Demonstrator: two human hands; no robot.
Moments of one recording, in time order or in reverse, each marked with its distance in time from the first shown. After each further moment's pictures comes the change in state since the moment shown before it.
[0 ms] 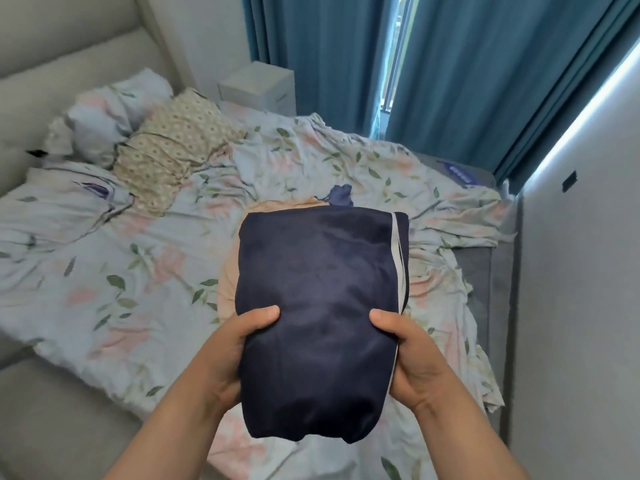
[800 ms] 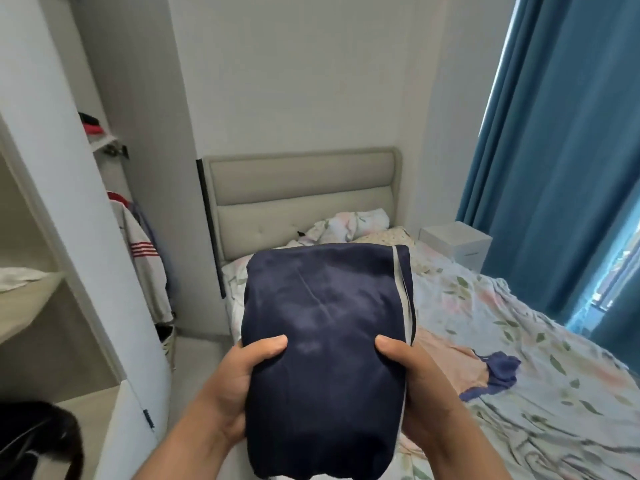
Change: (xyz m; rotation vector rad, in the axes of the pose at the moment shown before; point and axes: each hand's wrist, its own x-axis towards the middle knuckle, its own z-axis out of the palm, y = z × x) left_hand -0.268 0.016 -0.010 -0.270 0.366 0.666; right_hand -0.098 0.006 0.191 -0.469 -0.711 0.120
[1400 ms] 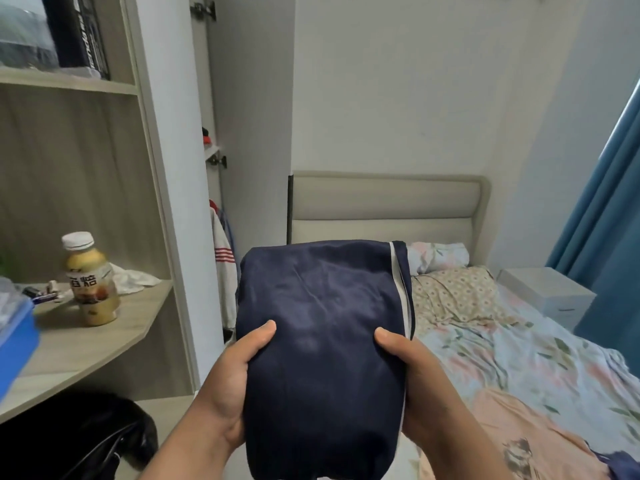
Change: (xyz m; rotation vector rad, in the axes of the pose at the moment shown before) left_hand 0.008 0.125 -0.151 -0.156 0.184 0.175; right_hand 0.143 0.041 0.168 -0.084 -0.162 0.091
